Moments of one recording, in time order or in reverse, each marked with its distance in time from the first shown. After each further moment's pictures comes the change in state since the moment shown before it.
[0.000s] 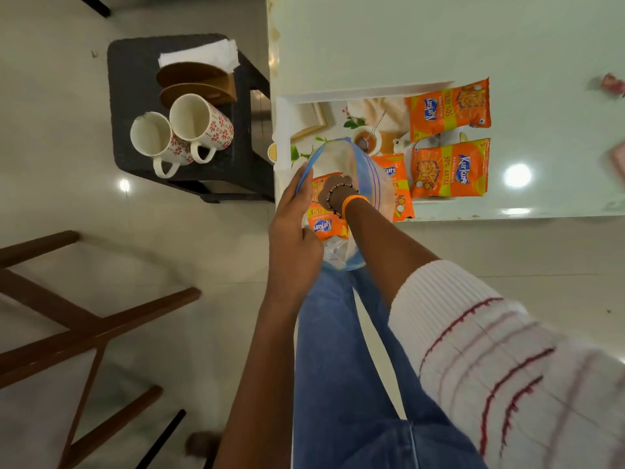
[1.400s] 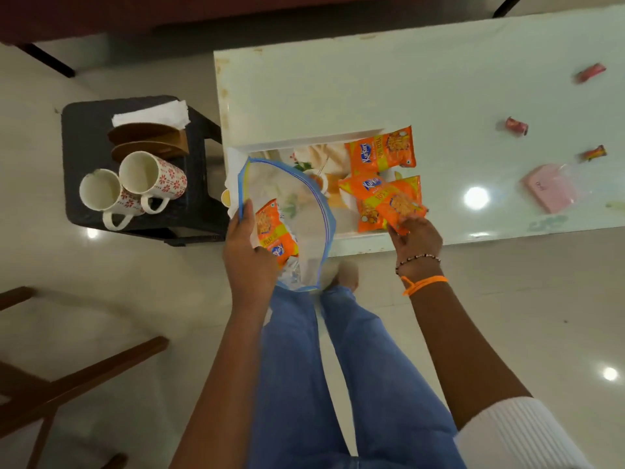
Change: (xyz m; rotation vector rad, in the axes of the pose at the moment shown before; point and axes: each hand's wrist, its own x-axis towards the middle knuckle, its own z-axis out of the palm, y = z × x) left_hand 0.032 0.003 0.036 0.230 0.202 -0.109; right_hand -0.045 0.180 -0.045 1.675 0.638 0.150
